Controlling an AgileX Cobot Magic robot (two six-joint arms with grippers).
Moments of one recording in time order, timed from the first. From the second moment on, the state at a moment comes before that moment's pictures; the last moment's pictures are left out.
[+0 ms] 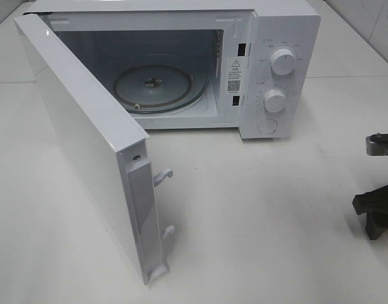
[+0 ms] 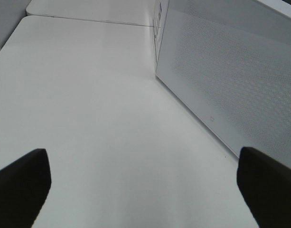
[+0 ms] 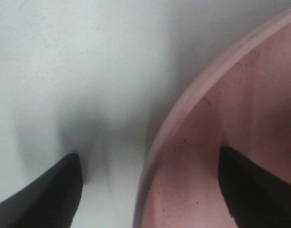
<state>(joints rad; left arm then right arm) 0.09 0.00 -0.52 -0.17 1.07 0.06 -0.02 1.75 -0.67 -0.24 0.46 0.18</state>
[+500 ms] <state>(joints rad) 0.09 0.00 -0.52 -0.17 1.07 0.06 -0.02 1.75 -0.67 -0.26 0.49 0.18</state>
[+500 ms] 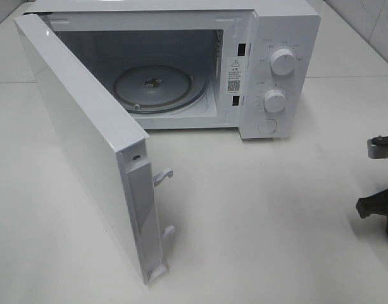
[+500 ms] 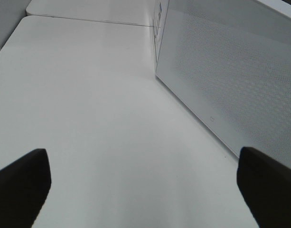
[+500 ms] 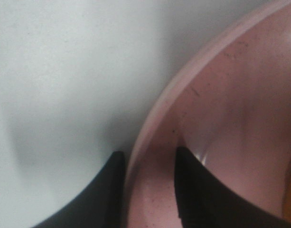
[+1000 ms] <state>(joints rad) 0.09 0.00 -0.52 -0.17 1.07 0.06 -0.01 1.73 -0.67 -0.26 0.51 0.19</state>
